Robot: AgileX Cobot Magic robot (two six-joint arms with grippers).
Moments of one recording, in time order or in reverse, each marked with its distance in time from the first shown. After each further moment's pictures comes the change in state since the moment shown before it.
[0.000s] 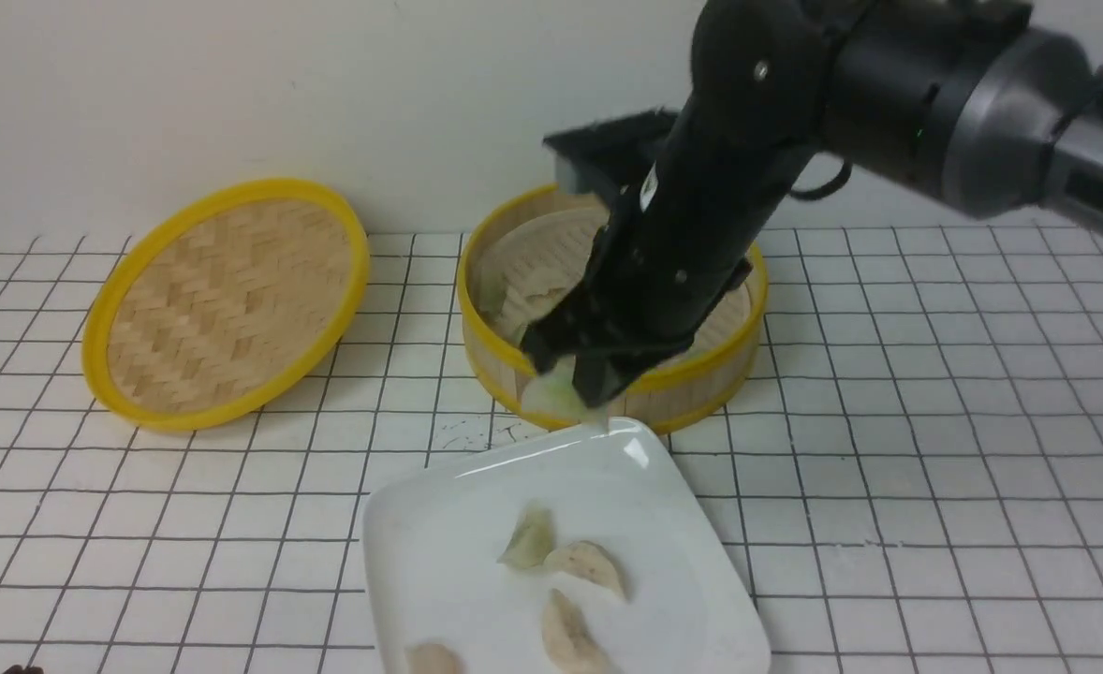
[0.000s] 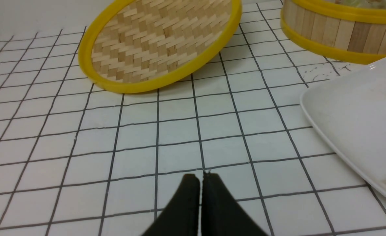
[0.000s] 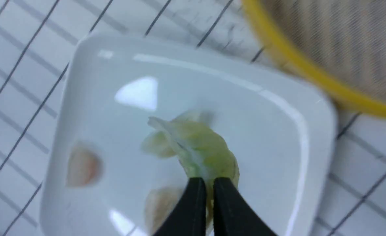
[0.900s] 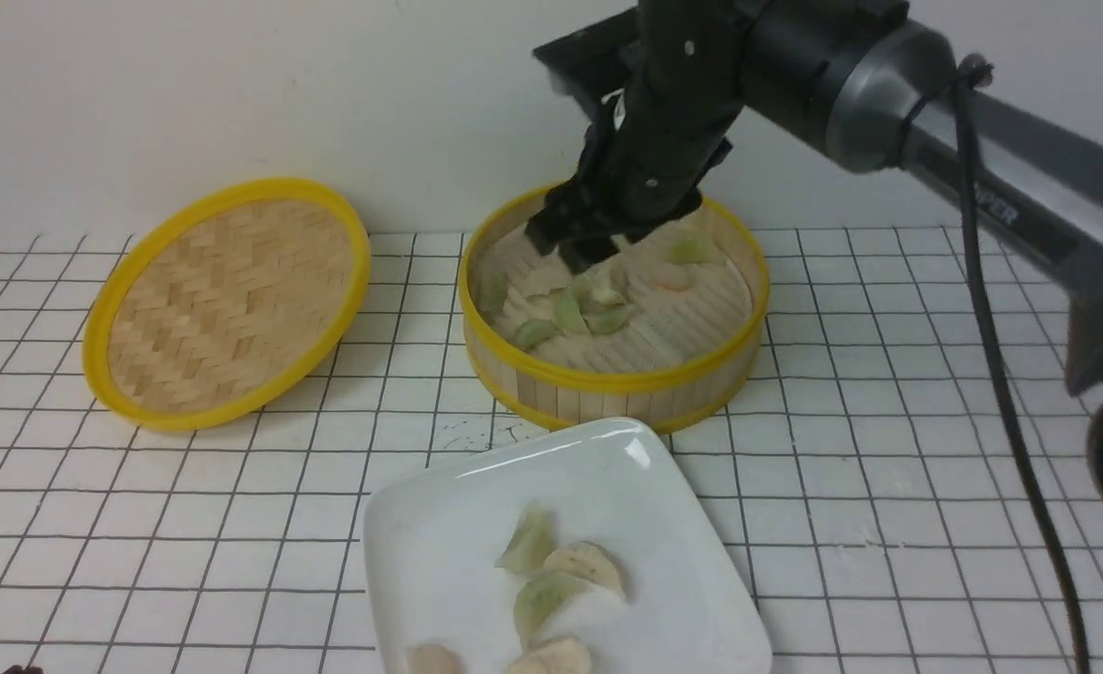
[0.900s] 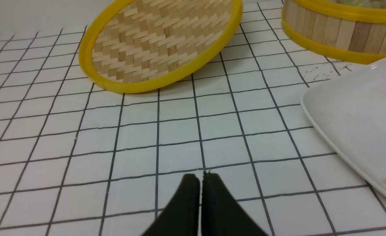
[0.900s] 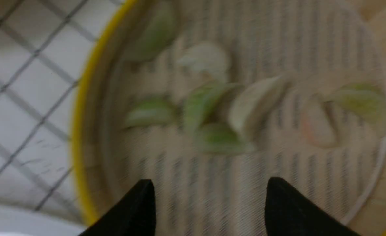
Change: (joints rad) right arm -0.146 0.316 -0.529 -0.268 -0.059 0.011; left arm 0.000 0.000 0.000 0.000 0.000 0.000
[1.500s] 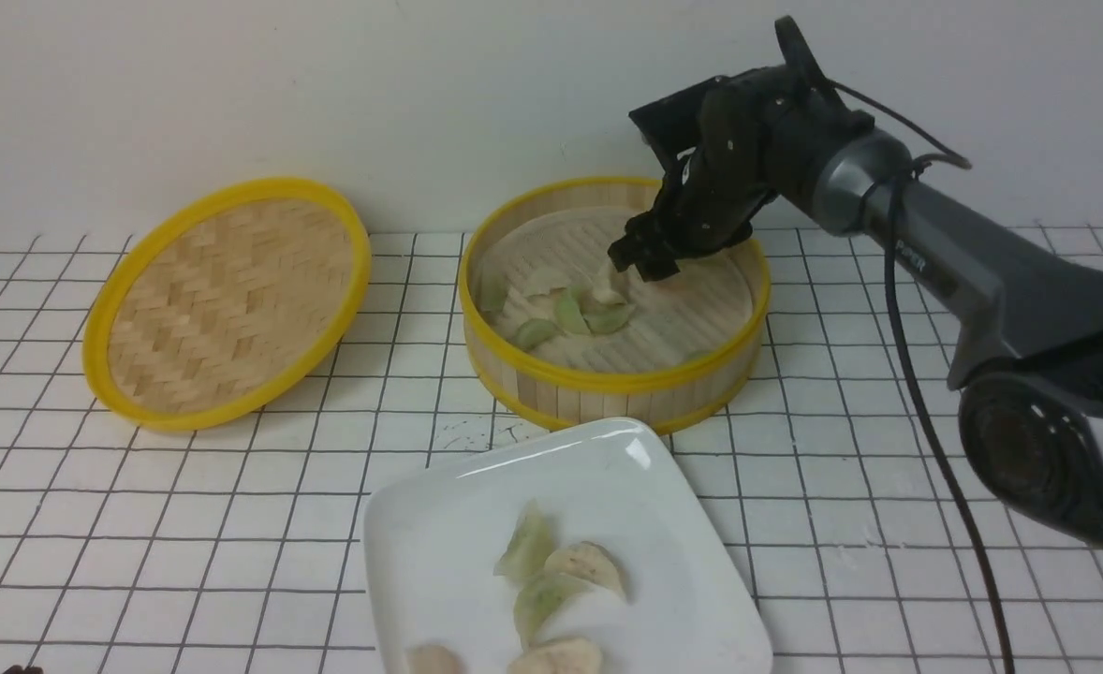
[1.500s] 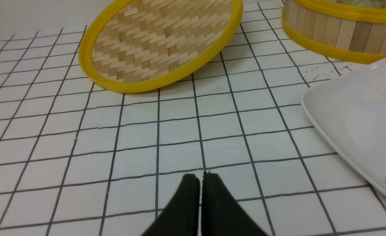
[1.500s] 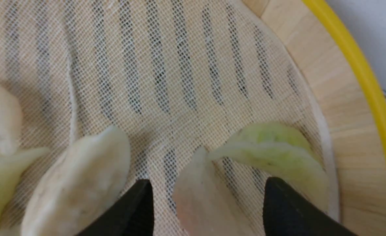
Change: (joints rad) right arm -0.127 0.293 -0.162 -0.023 -0.174 -0.035; left arm 0.000 0.000 0.000 0.000 0.000 0.000
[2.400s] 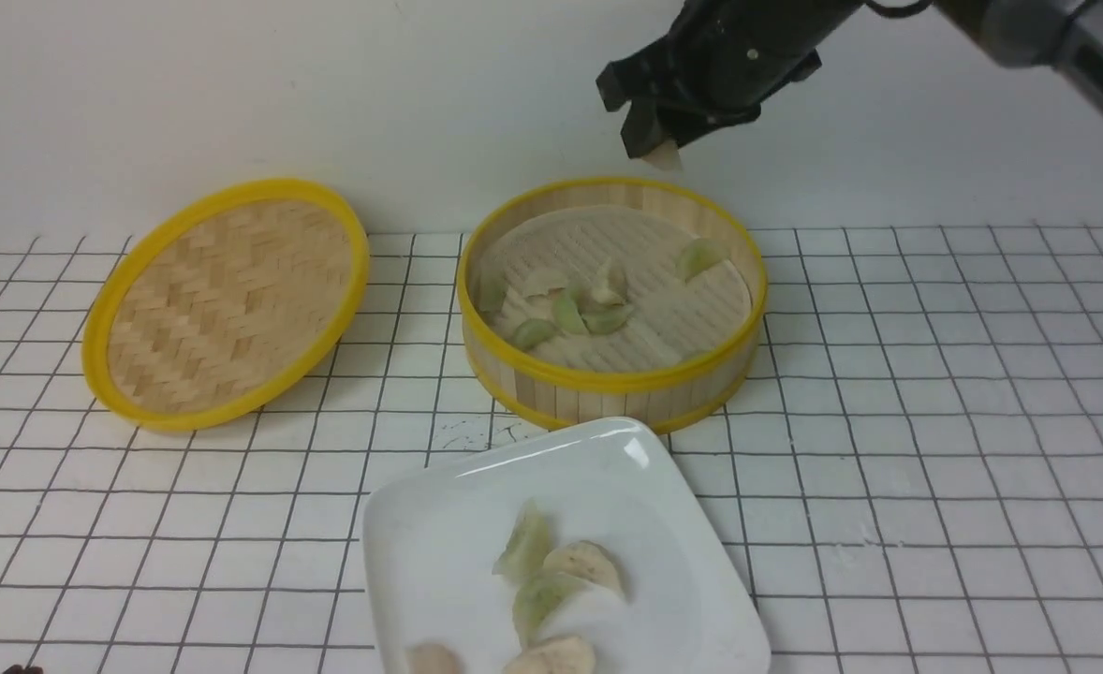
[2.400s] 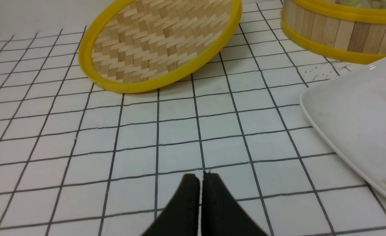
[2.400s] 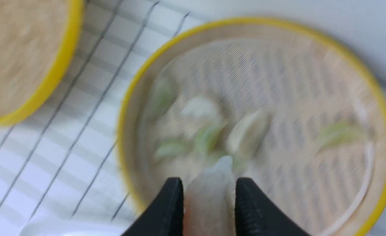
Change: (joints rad) right arm 0.035 -0.481 0.233 0.289 0.228 0.019; left arm 0.000 0.000 0.000 0.000 0.000 0.000
